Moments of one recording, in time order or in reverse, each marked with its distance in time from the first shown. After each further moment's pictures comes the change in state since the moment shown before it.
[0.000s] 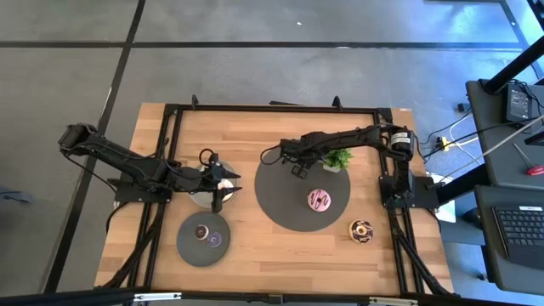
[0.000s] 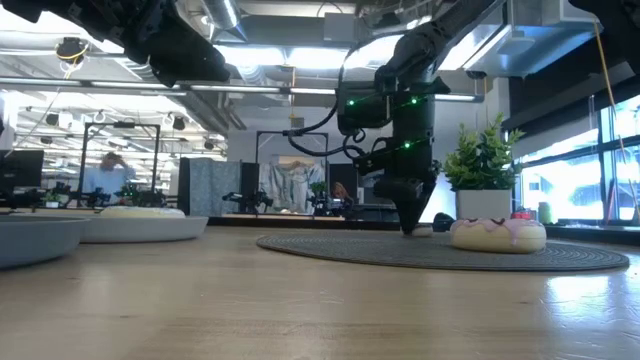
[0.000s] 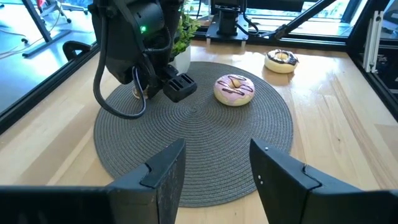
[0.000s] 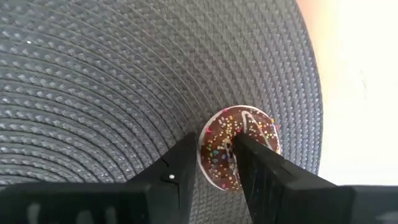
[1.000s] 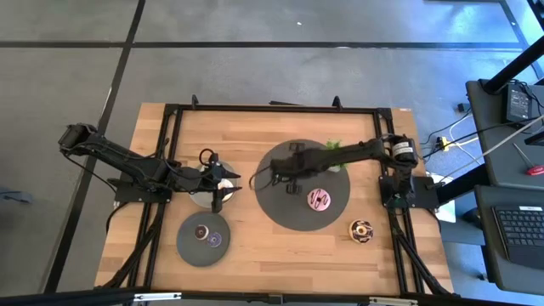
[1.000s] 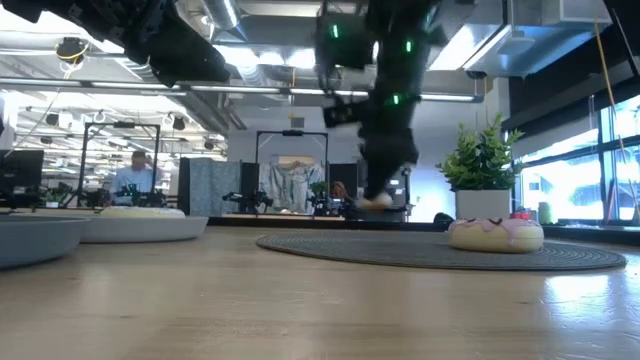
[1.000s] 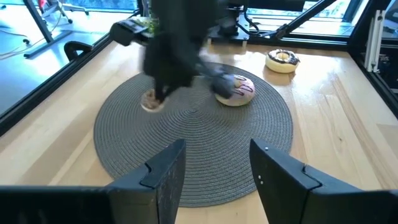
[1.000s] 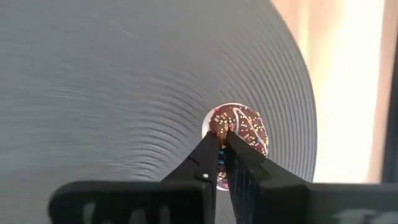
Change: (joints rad) left arm 0.000 0.000 0.000 -0.001 -0.004 0.003; right arm 0.209 -0.014 0.139 0.005 0.072 -0.284
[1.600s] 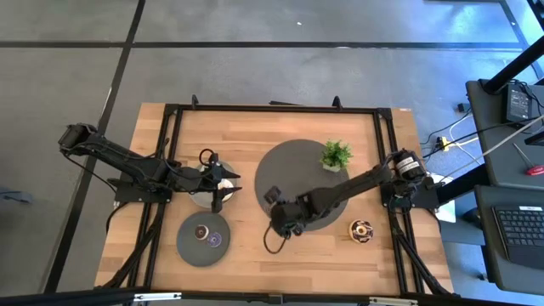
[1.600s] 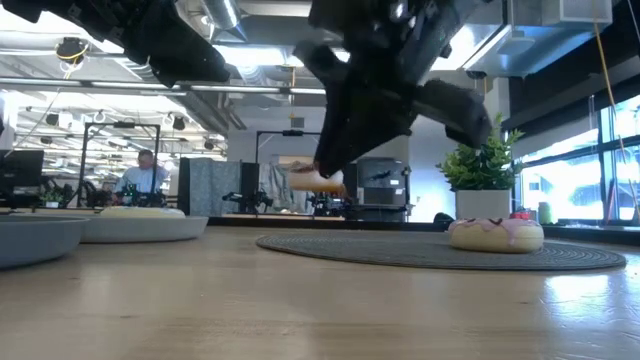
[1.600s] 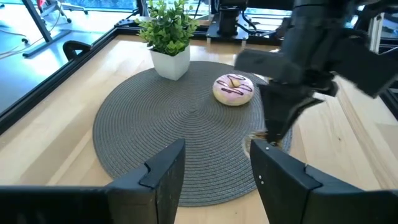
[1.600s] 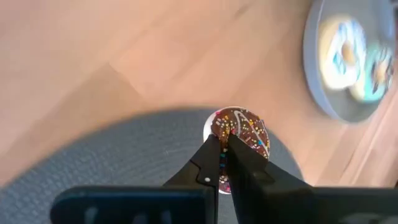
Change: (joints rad) left arm 0.000 0.000 0.000 -0.002 0.003 -0.002; right arm 0.332 -0.002 -0.036 0.357 -0.092 -0.635
